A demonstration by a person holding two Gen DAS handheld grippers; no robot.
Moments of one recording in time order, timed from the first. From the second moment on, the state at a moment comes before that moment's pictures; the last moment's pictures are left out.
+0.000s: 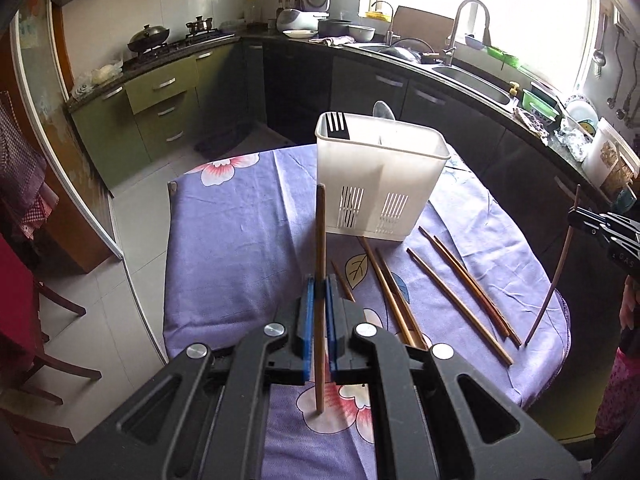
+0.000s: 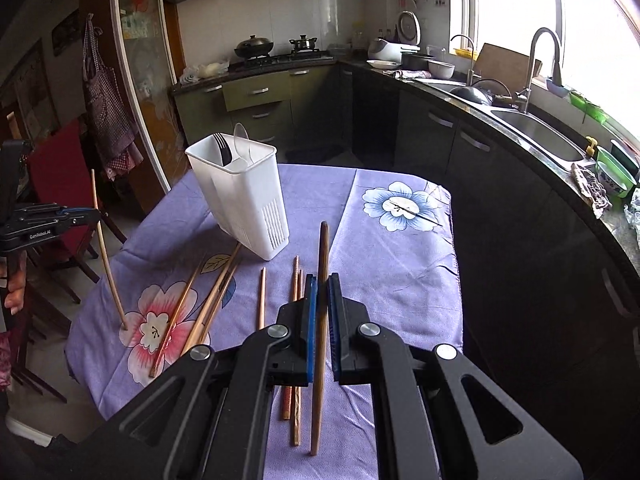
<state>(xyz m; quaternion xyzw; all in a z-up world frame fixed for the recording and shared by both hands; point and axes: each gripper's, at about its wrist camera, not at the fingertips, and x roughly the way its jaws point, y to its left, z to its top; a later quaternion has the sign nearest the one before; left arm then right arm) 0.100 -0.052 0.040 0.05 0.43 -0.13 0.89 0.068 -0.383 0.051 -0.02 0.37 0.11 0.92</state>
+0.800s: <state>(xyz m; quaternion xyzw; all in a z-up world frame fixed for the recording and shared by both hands) 0.125 -0.074 0.109 0.05 0.39 -0.16 0.91 0.089 -0.350 0.139 -0.01 0.29 0.16 0.94</state>
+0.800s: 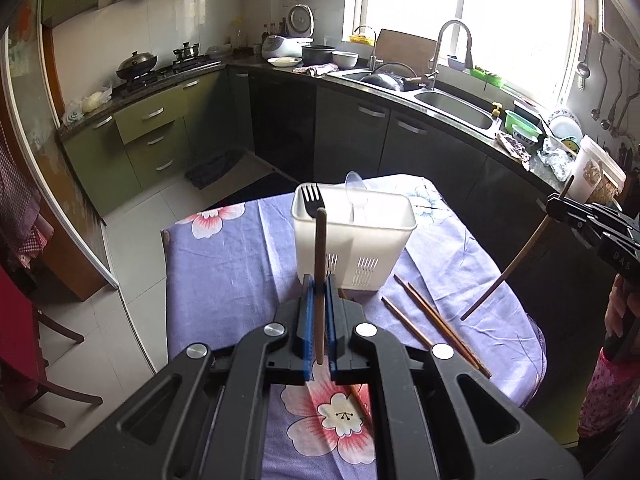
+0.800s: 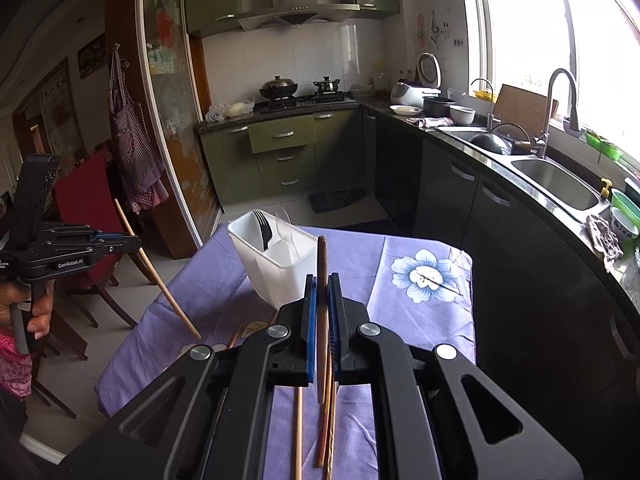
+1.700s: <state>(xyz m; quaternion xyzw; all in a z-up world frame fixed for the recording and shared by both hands) 0.250 -0.127 0.138 0.05 0.32 -0.12 0.94 0.229 -0.278 0.197 0.01 0.25 0.18 0.95</state>
